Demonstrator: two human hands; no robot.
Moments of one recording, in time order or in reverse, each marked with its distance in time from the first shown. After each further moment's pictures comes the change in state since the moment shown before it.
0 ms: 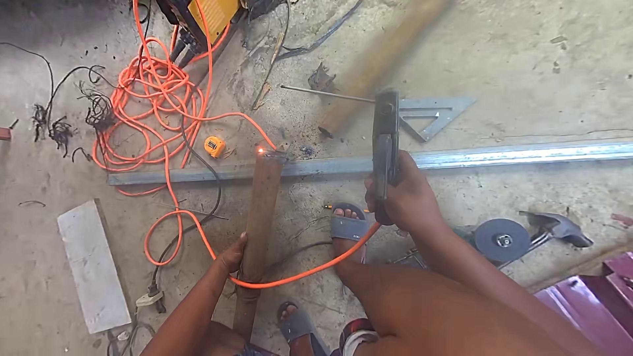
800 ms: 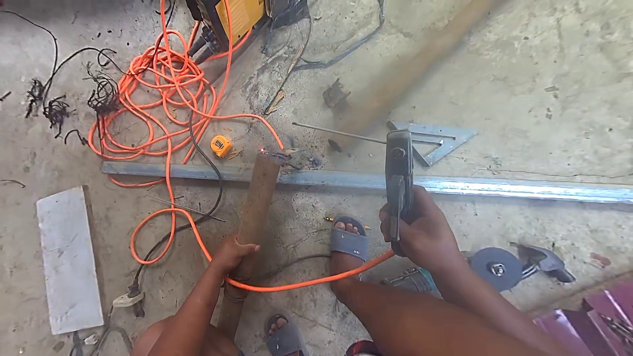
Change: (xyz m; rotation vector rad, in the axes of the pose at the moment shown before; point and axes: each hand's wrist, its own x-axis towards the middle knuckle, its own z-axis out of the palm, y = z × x) left_hand 0.002 0.019 0.003 0.366 0.340 0.062; right_hand -0.017 0.012 -0.005 -0.166 -0.050 -0.110
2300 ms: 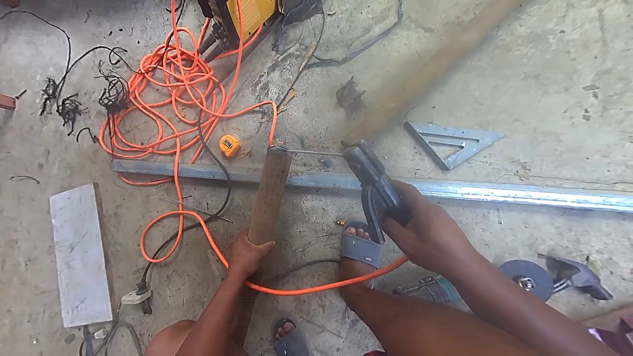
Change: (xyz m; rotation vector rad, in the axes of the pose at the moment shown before) left_hand -0.002 0.019 0.026 0.335 0.306 -0.103; right_hand 0.021 -0.023 0.012 -0.632 -0.144 -0.058
